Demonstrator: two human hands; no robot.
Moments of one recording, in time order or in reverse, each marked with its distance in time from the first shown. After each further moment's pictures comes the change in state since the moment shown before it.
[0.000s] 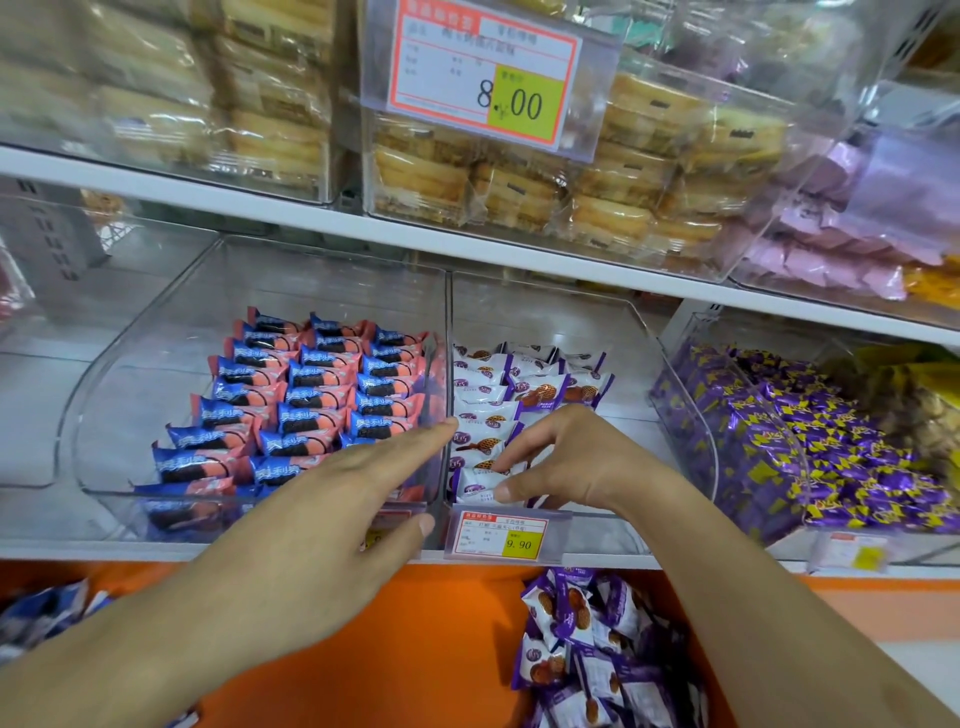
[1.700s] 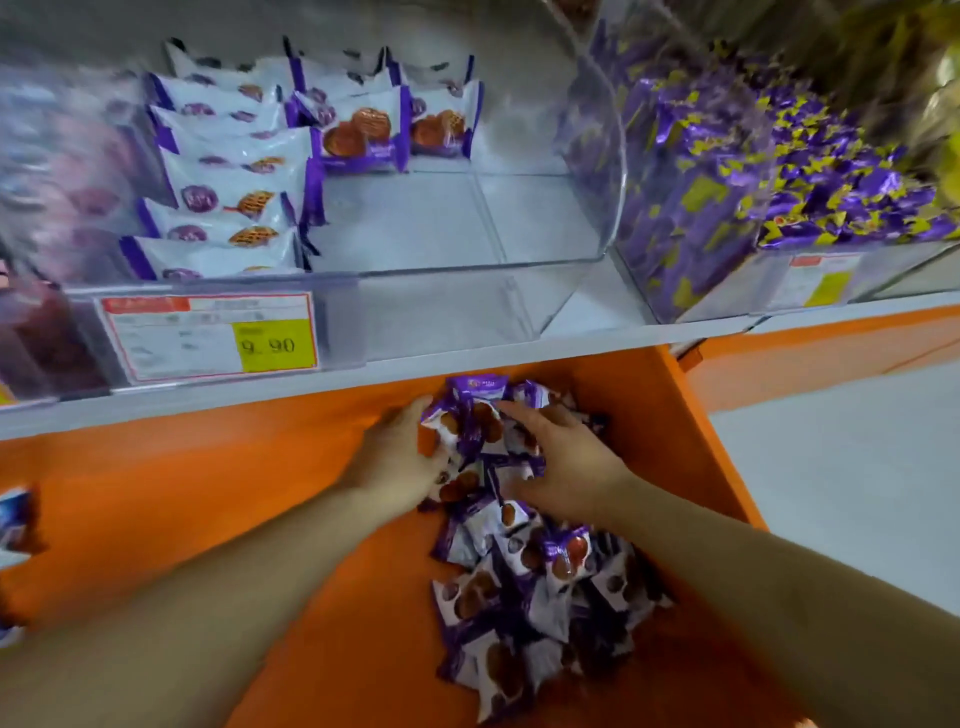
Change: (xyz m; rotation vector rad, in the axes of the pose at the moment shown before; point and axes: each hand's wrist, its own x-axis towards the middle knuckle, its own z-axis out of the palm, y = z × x) left_hand 0.073 -0.009 0.364 -0.270 -0.389 -0.386; right_hand -0.054 0.303 0.081 -0.297 0.006 0.191
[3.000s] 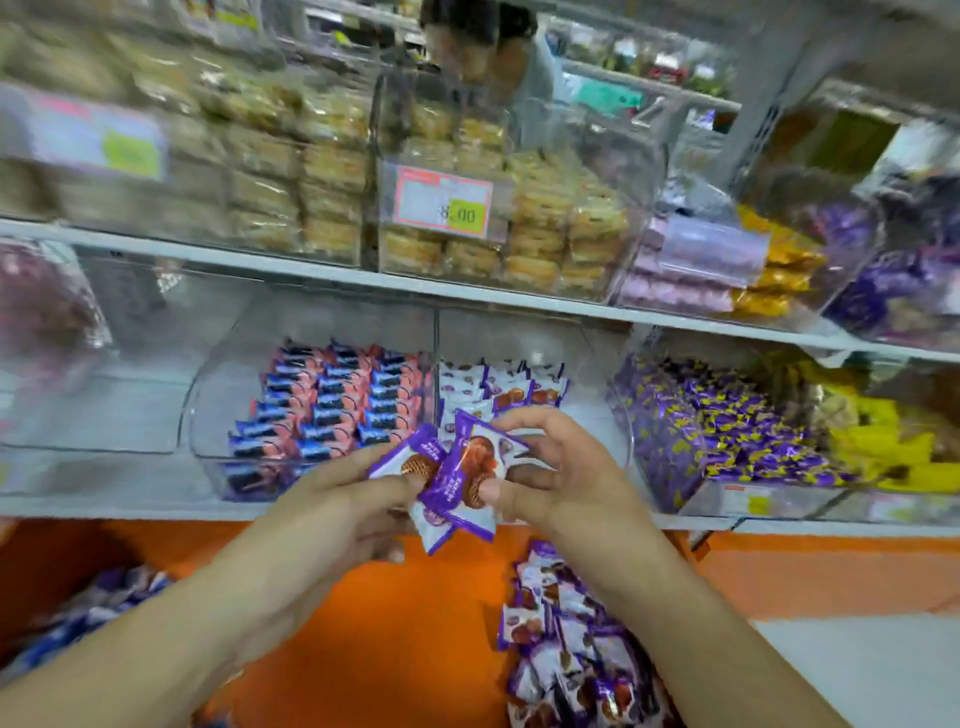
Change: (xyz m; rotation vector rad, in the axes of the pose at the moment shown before) left_hand -0.296 0.069 -0.277 -0.932 0.163 0.128; right_hand -0.185 -0.298 -0.145 0.913 0.181 -0.435
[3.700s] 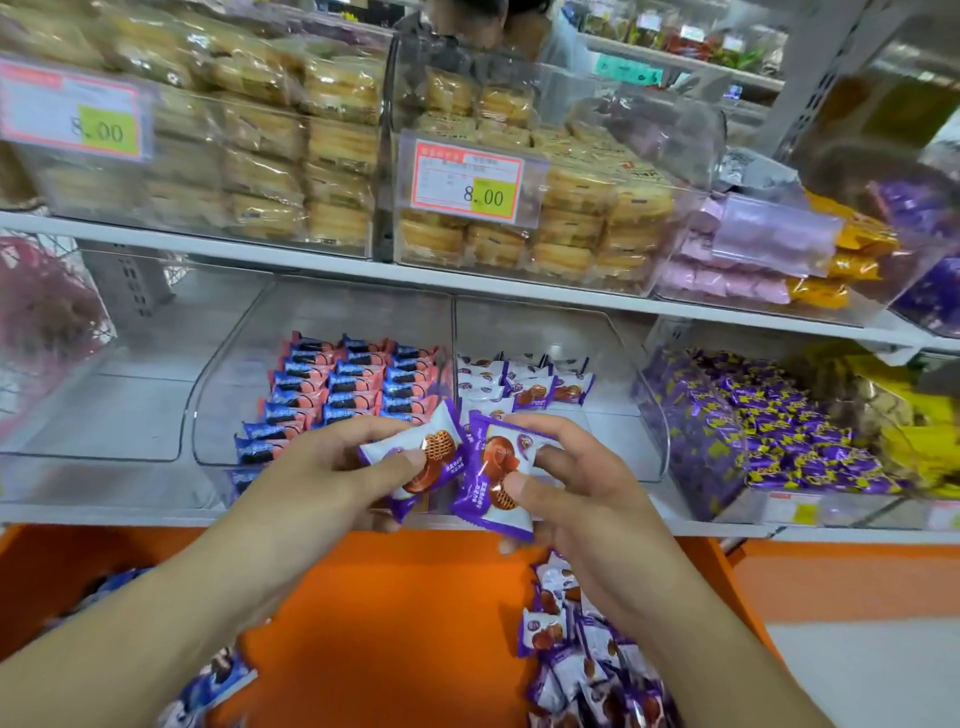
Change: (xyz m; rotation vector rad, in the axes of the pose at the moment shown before) left_hand 0.010 0.028 -0.011 0.143 0.179 0.076; right_hand 0.022 0.023 0.009 0.302 -0.003 0.103
